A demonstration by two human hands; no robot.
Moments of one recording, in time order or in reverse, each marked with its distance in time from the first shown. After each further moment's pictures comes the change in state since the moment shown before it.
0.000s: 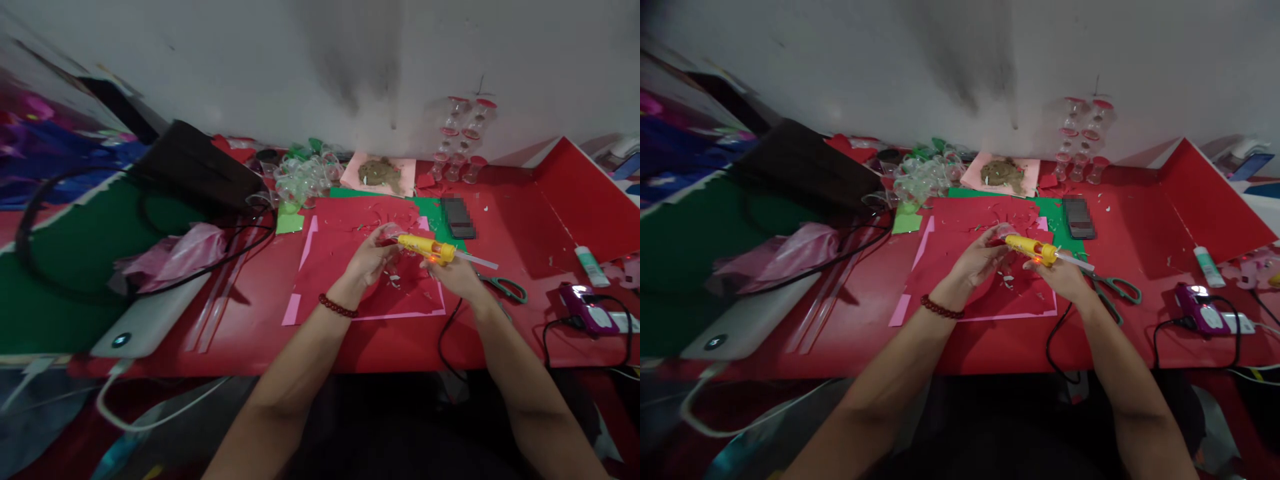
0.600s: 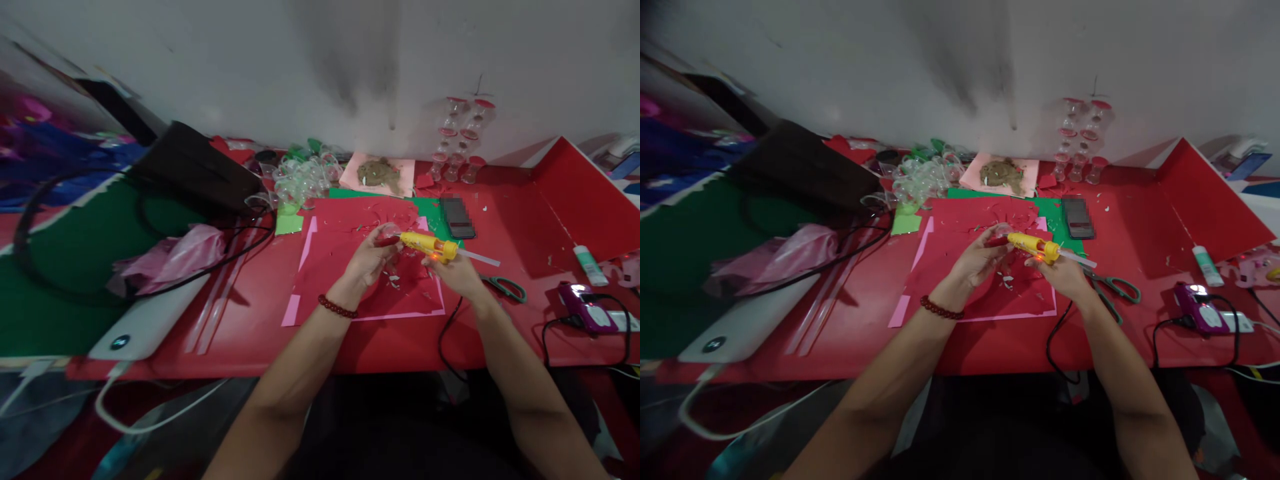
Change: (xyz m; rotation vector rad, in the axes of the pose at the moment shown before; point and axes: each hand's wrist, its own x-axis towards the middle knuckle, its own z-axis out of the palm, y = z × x) left_hand -0.001 0.000 0.000 -0.023 0.013 -0.004; right_hand 0.001 -0.001 -0.003 0.044 0.053 0.043
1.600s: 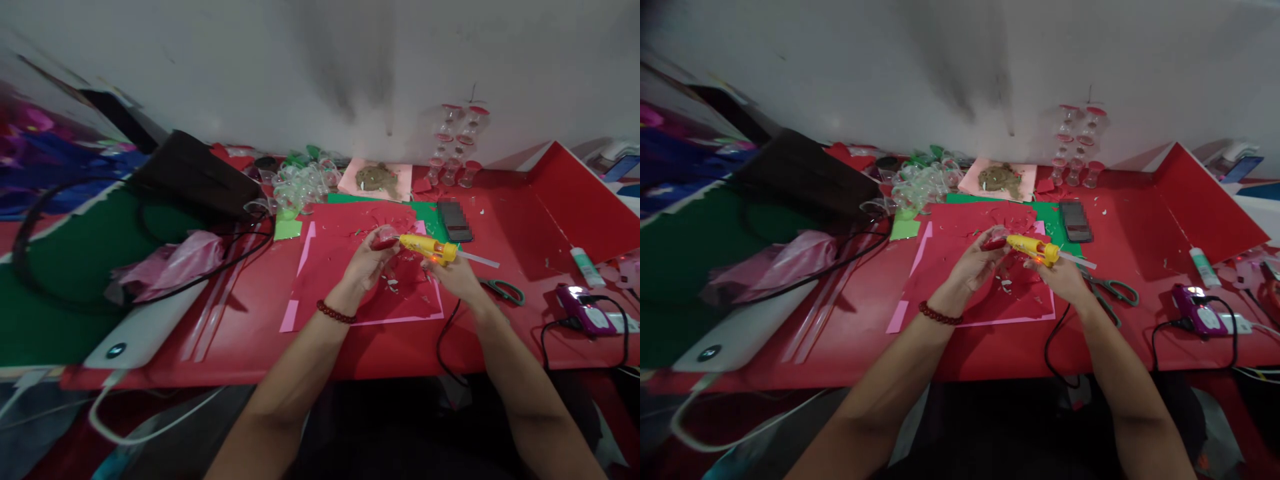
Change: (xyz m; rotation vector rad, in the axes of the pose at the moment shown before) left_hand -0.002 0.002 0.006 -0.130 0.047 0.068; right_hand -0.001 -0.008 0.000 0.082 -0.016 0.080
